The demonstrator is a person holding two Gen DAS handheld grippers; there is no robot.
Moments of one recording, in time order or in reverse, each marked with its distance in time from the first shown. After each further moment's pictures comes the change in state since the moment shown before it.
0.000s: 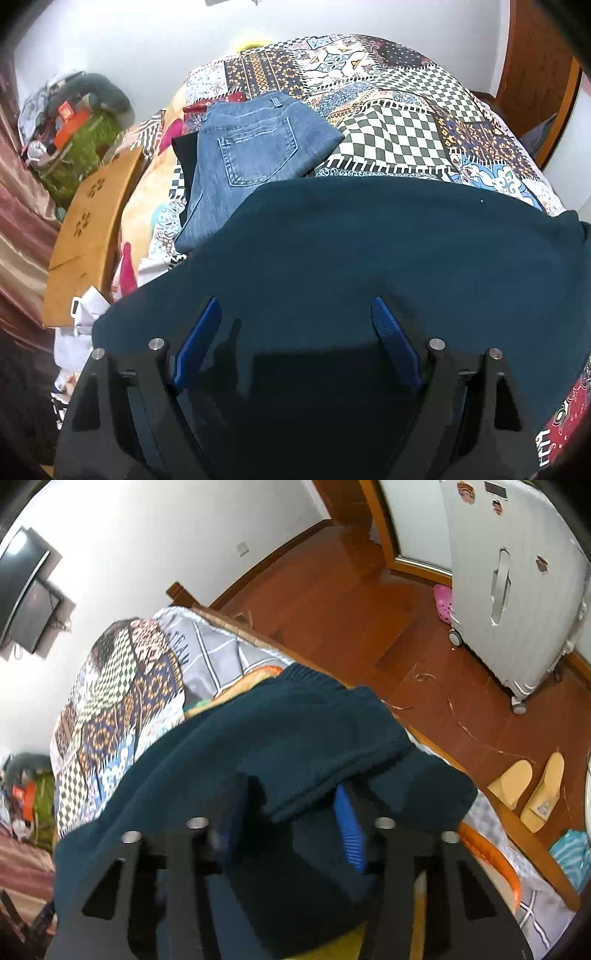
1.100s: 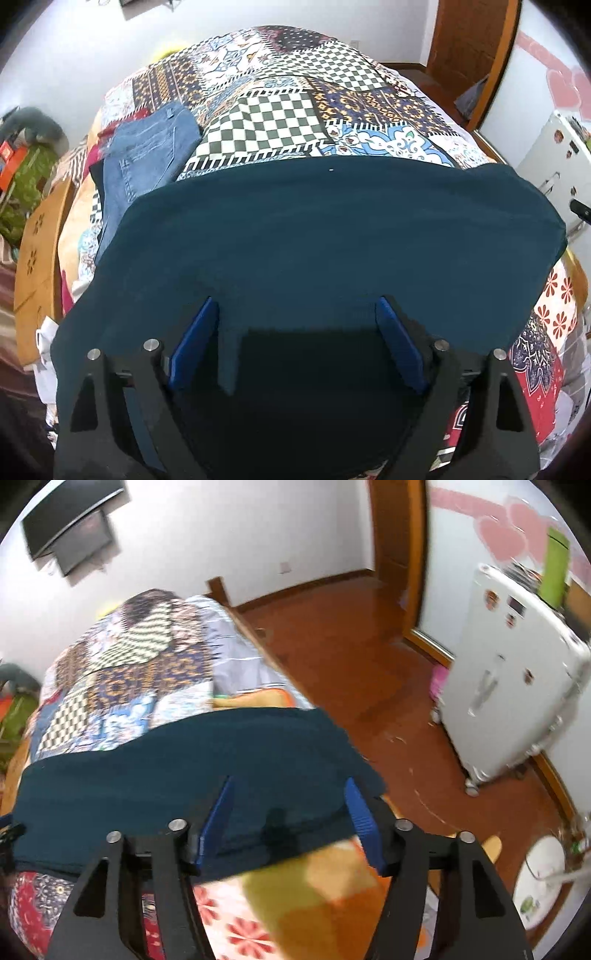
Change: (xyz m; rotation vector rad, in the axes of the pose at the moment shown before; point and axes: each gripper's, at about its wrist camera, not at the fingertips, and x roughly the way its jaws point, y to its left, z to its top) left arm -0.022 -0.097 -0.011 0.182 0.033 -0.197; right arm -0.058 0.040 -0.020 -0.385 -0.070 -0.093
